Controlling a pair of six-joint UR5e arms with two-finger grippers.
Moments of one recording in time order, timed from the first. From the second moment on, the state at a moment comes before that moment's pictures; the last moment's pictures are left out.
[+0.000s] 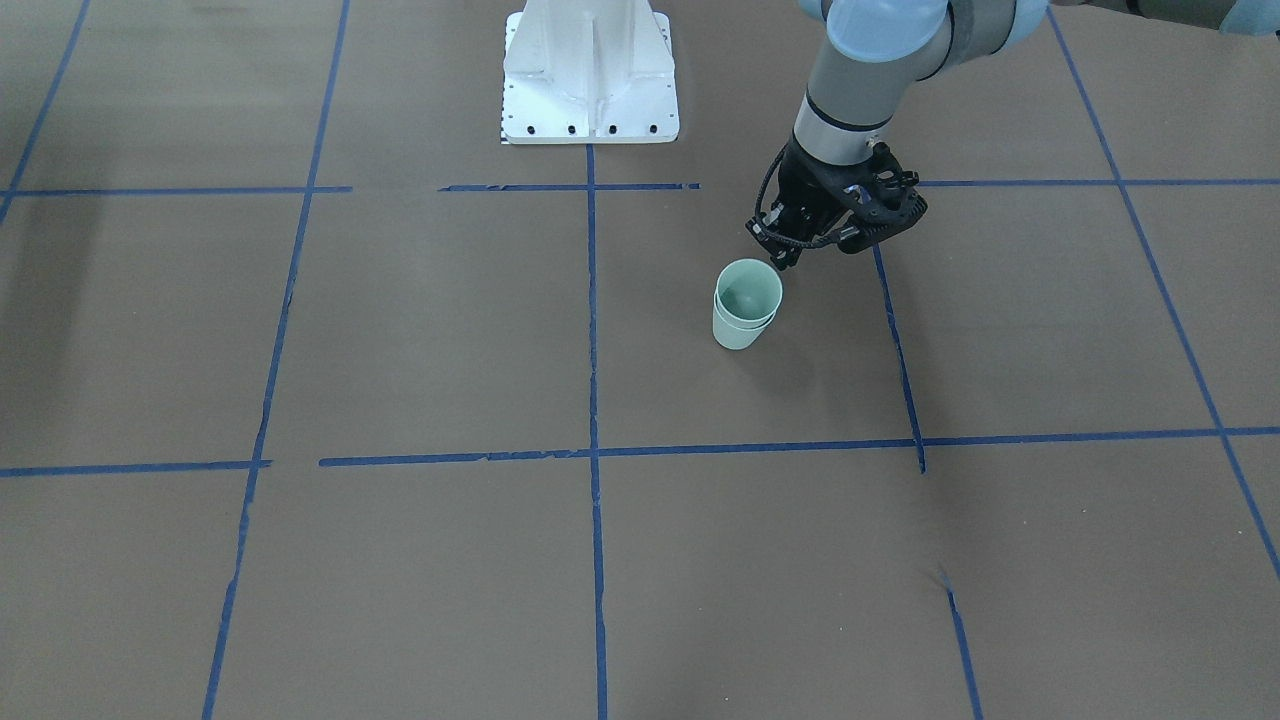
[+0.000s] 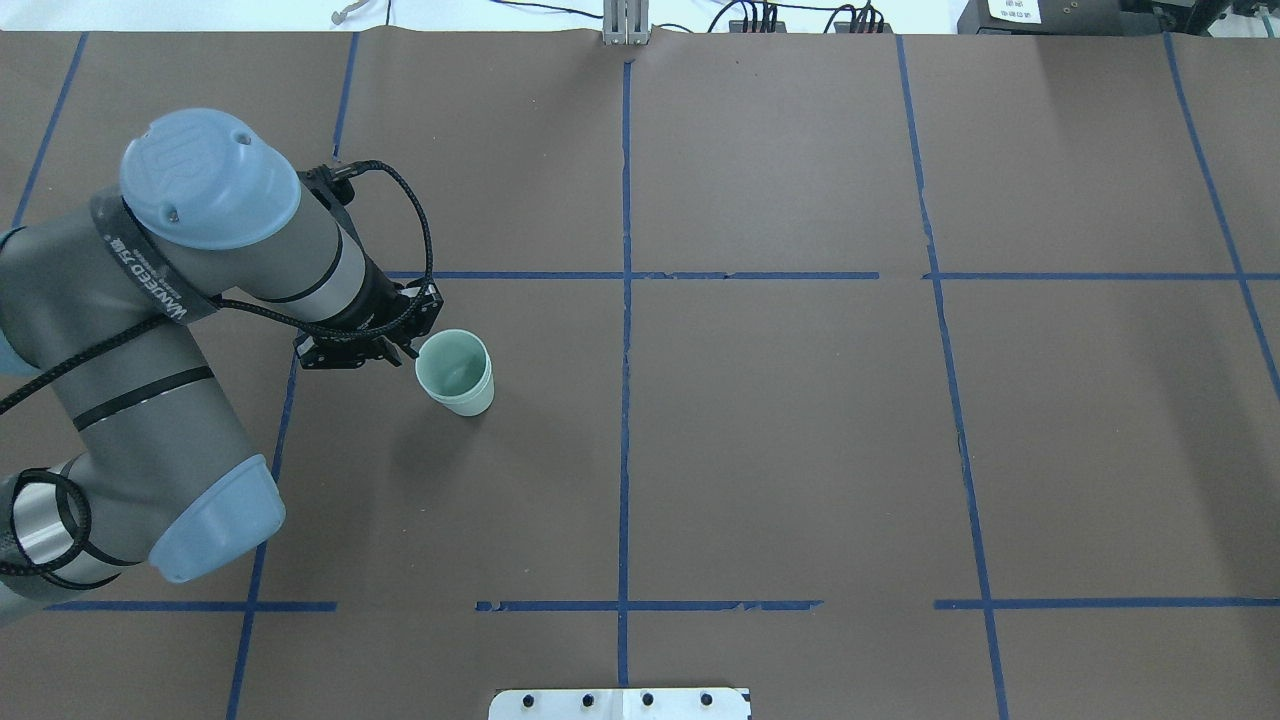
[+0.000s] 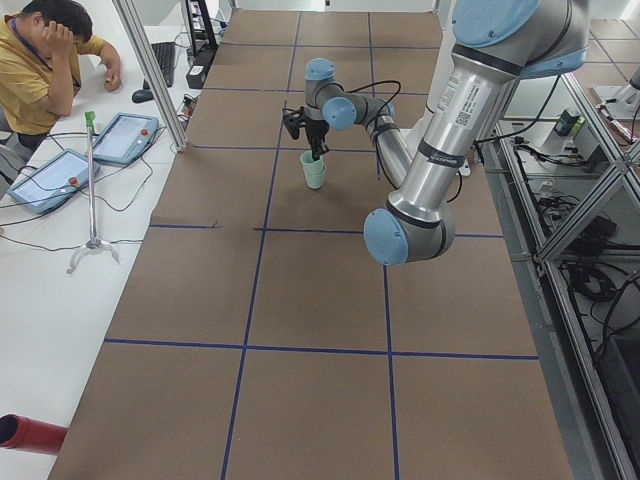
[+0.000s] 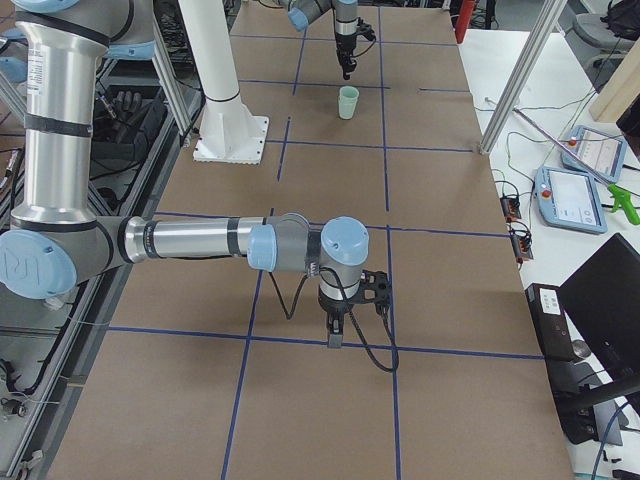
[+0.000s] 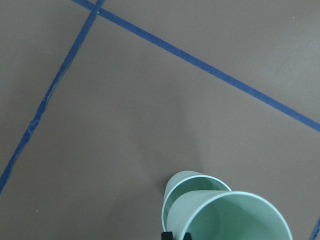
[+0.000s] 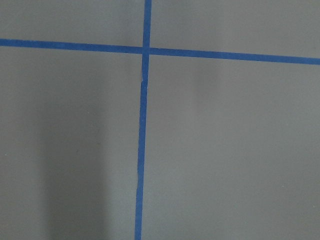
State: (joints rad) left arm -0.67 -2.06 -1.97 -1.44 -1.98 -1.57; right arm 1.56 -1.71 1.79 -1.68 2.26 -0.04
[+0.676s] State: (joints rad) left arm -0.72 -2.00 -2.02 -1.46 -2.00 -1.45; right arm 1.56 -1.71 1.79 -1.68 2.26 -0.04
